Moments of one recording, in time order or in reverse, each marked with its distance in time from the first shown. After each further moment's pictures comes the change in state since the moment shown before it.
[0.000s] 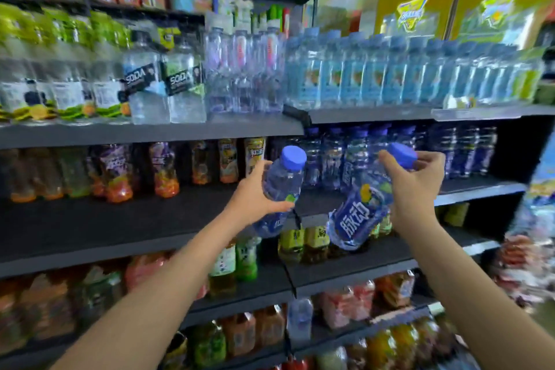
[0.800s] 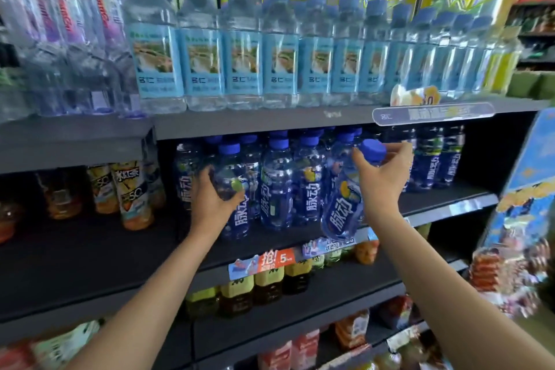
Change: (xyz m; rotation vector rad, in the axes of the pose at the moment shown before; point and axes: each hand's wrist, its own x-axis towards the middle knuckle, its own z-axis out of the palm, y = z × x) left_hand 0.206 -0.042 0.199 0.101 0.415 -0.176; right_hand 0.262 0.146 -0.033 -0.296 0.037 -0.130
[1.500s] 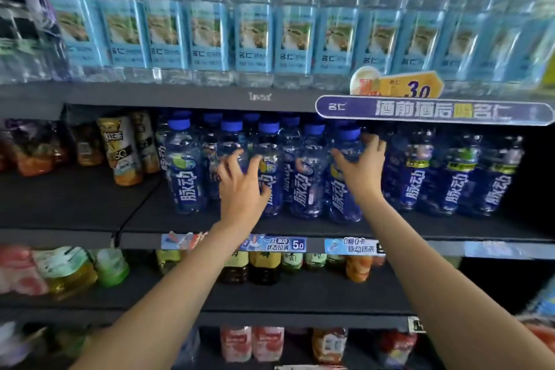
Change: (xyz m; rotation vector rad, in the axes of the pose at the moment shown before) left_hand -0.054 0.105 0.154 0.707 0.139 0.063; right_hand 0.131 0.117 -0.005 -0.066 -0.566 -0.052
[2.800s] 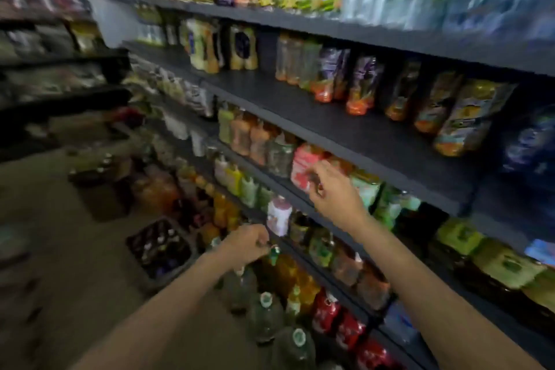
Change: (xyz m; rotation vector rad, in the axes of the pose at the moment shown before) left_hand -0.263 -0.443 -0.231 0.002 -0.625 -0.694; right_hand -0.379 -0.246 0.344 0.081 -0.987 -0.896
